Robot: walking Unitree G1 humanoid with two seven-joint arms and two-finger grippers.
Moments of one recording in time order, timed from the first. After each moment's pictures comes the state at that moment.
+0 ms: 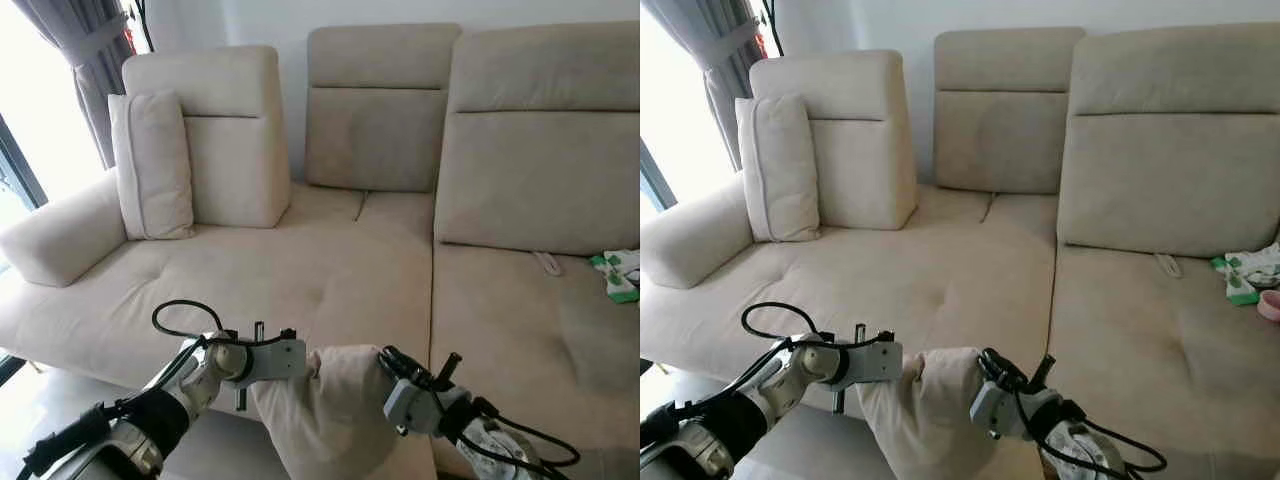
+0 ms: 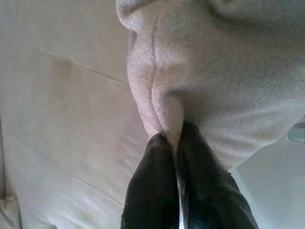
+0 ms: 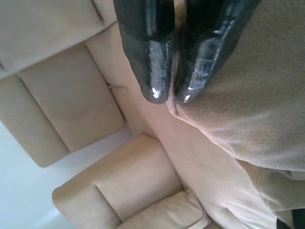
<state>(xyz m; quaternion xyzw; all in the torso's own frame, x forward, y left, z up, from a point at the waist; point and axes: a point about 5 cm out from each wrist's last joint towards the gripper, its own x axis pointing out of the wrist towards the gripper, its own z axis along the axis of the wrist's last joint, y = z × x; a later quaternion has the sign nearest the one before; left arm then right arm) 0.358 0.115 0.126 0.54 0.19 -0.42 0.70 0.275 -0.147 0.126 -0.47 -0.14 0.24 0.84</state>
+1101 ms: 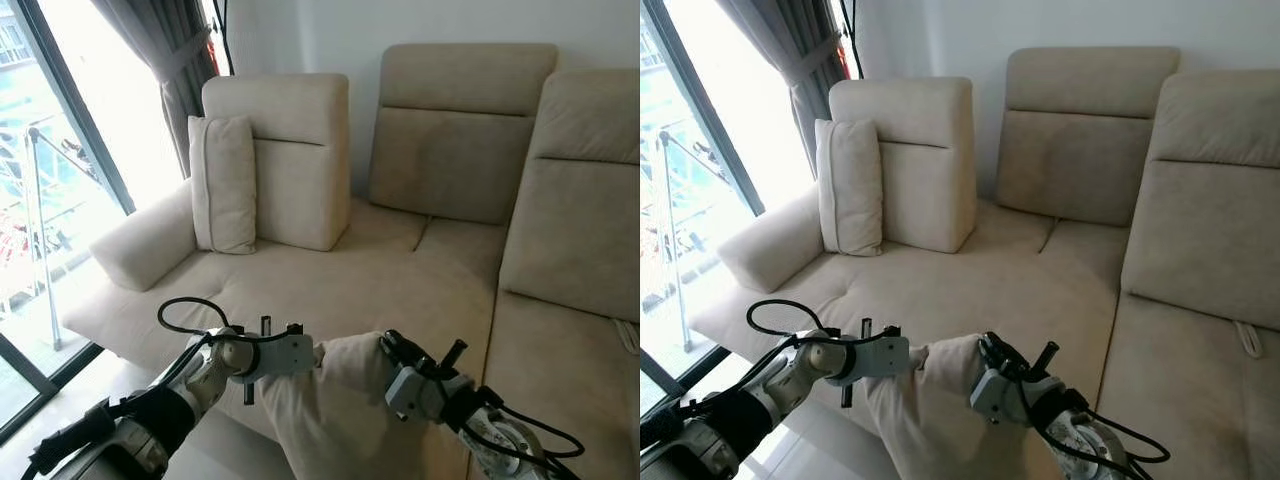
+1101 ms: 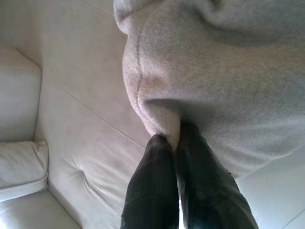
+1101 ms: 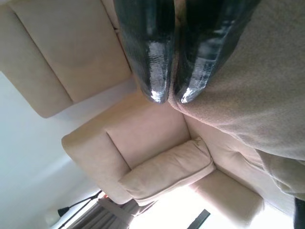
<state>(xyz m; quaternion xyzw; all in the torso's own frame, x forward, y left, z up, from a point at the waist) 0.359 0.101 0.133 0.54 0.16 -0.42 0.71 0.276 -0.151 0.143 -0.47 -0.16 0.21 0.84</state>
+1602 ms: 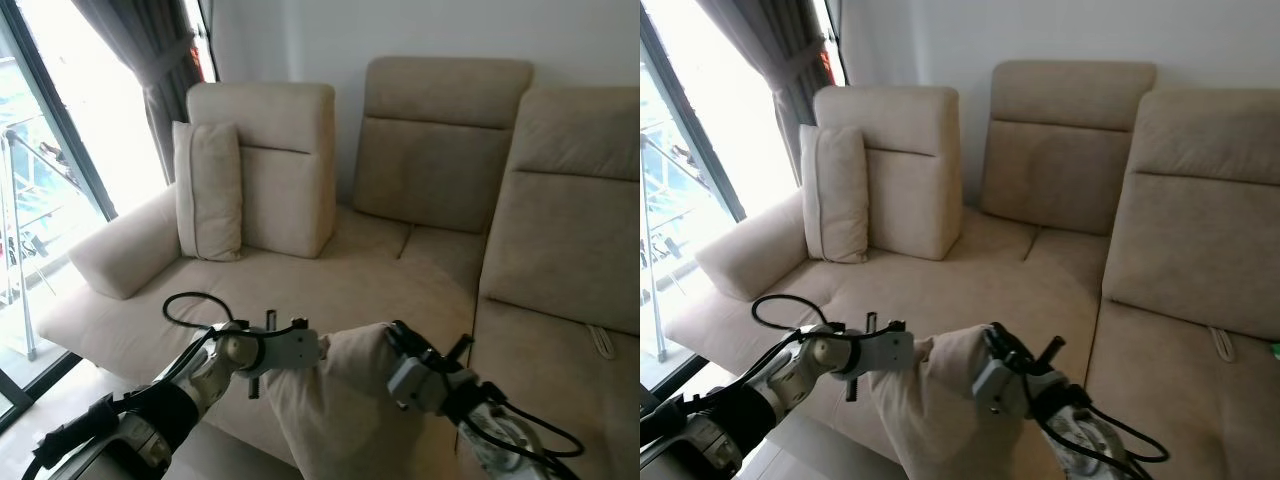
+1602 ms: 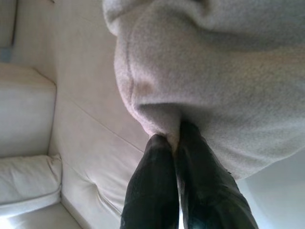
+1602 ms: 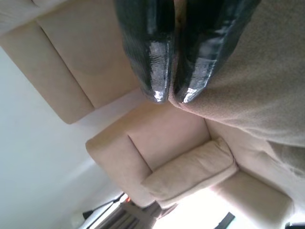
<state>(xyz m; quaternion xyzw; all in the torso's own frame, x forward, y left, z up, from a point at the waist) 0.360 0.102 0.135 0.54 0.15 -0.42 0.71 0.278 -0.146 0.150 -0.46 -0.18 0.20 0.85</state>
